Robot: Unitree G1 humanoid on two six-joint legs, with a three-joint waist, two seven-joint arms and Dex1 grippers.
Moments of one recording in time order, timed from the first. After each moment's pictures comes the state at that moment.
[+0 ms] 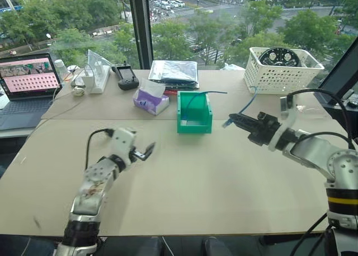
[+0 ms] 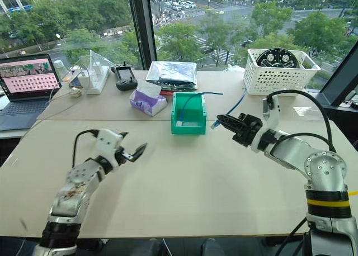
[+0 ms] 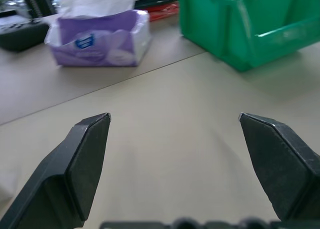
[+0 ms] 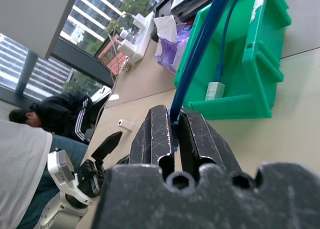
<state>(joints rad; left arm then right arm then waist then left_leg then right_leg) -0.18 0.30 0.18 -0.16 -0.17 0.34 -0.37 -0.54 -0.72 -0.17 -0.03 1.70 0.96 -0.09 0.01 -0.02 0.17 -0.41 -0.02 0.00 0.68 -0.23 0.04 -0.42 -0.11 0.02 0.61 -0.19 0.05</state>
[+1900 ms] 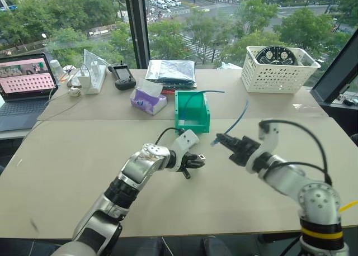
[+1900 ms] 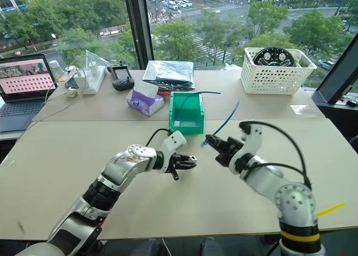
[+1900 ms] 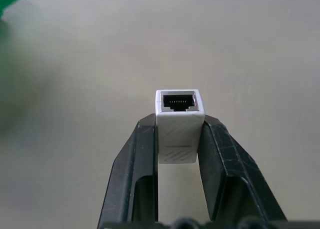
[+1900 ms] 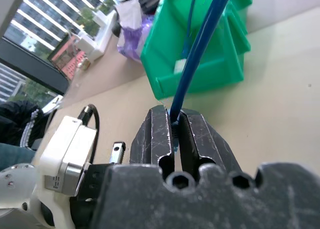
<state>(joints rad) -0.69 0.26 -0.40 0.03 -0.22 0.91 -0.72 -0.26 -0.42 -0.12 -0.44 1.39 0.86 -0.33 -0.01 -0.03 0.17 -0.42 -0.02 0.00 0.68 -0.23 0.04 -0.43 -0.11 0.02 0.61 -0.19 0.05</state>
